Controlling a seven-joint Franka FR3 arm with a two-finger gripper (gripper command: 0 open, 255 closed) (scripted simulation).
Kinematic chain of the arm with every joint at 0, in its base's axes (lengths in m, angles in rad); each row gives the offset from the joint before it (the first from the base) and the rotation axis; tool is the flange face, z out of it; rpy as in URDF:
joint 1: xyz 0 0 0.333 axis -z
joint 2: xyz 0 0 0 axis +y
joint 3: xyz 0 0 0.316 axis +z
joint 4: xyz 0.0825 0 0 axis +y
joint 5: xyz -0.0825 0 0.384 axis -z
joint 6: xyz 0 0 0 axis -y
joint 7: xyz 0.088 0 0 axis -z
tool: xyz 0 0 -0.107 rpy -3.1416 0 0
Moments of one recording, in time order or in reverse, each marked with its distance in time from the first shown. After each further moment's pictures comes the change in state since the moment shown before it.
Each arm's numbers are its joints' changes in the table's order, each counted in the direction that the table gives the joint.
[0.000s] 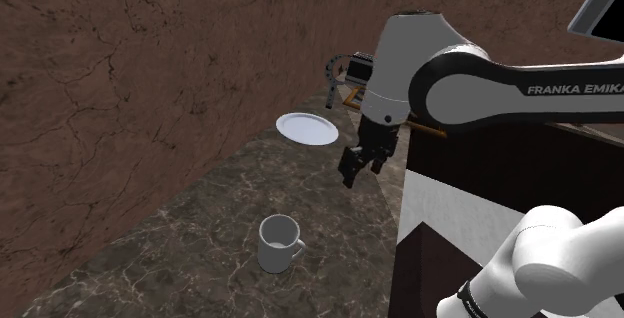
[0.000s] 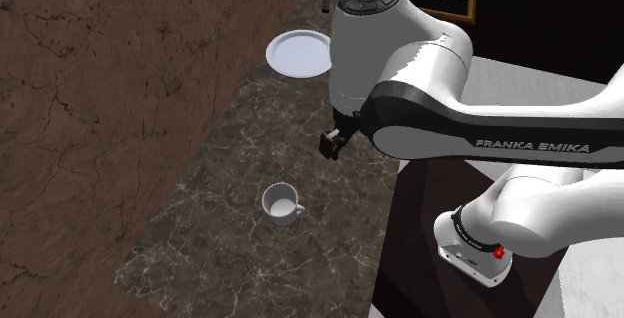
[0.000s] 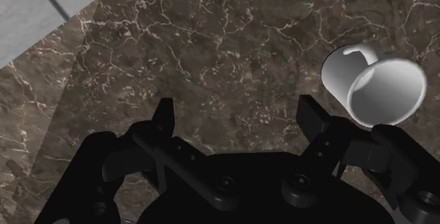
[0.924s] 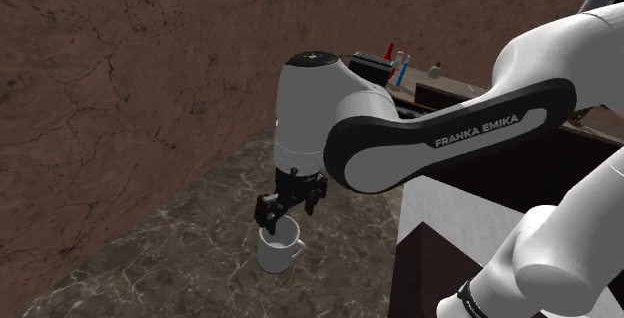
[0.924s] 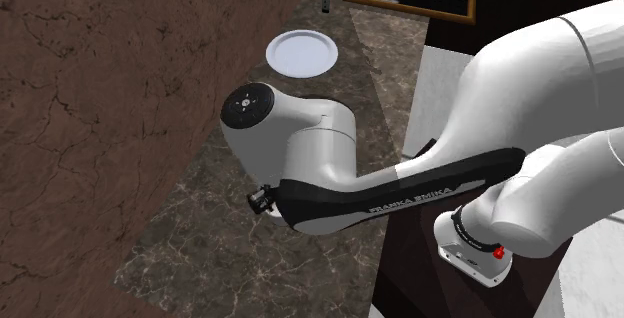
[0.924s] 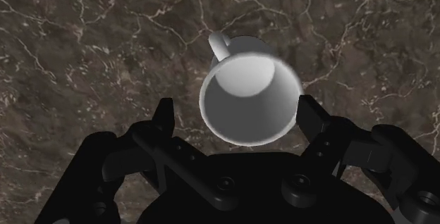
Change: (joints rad) arm -0.015 0.469 0.287 -0.237 0.137 0.209 0.399
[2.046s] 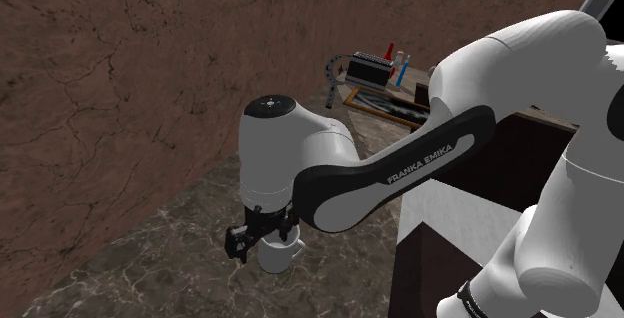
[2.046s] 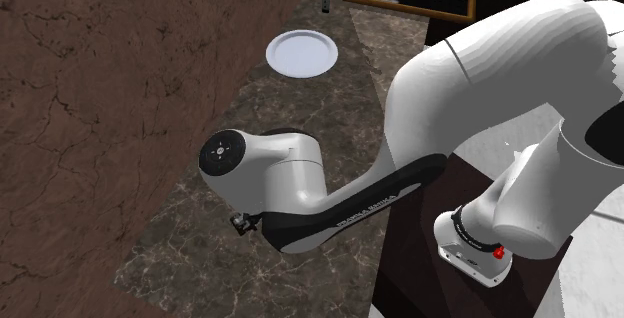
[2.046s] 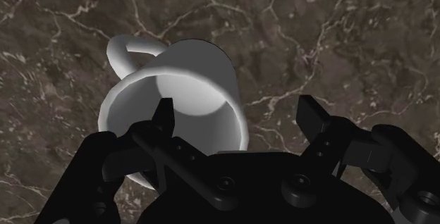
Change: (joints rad) arm -0.054 0.255 0.028 -0.079 0.189 0.113 0.197
